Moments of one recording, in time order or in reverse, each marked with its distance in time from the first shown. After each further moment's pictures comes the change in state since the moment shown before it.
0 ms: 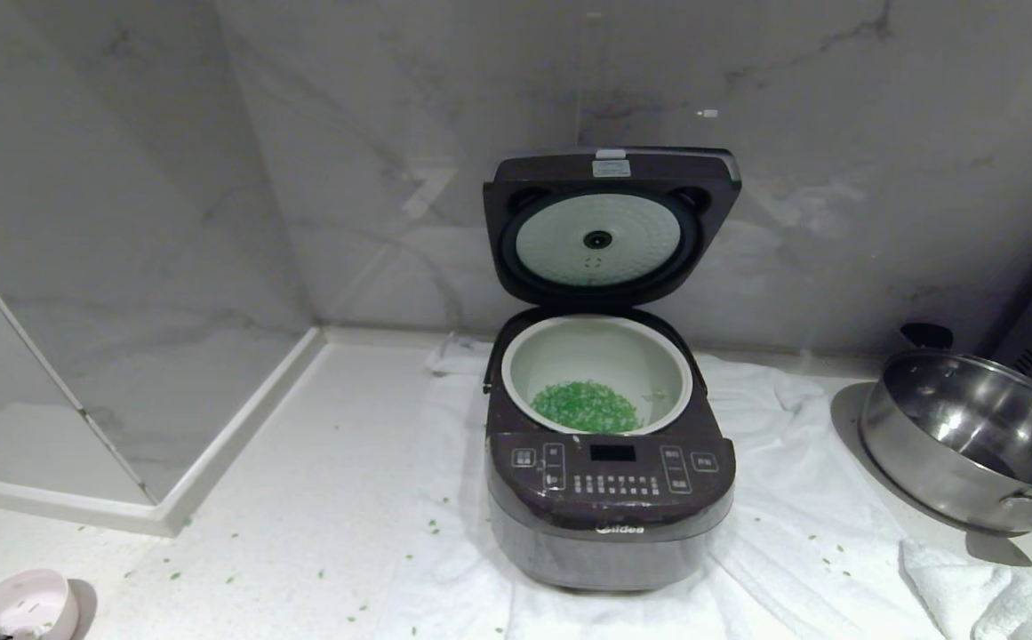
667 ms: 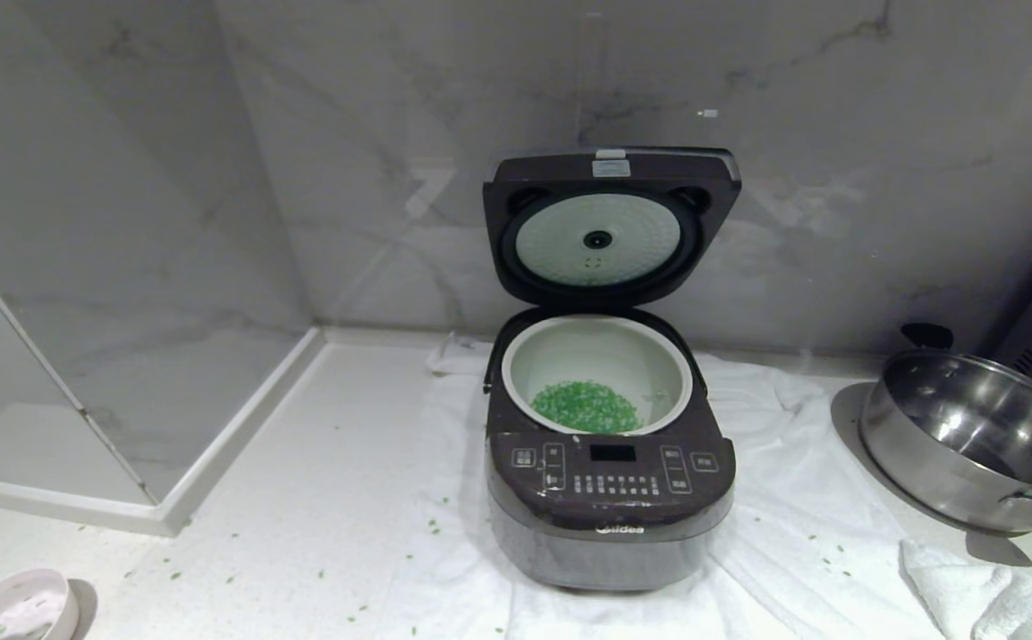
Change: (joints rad) left arm 0.002 0.074 0.022 -0.011 -0.033 -0.004; right arm 0.000 0.000 0.000 0.000 0.000 0.000
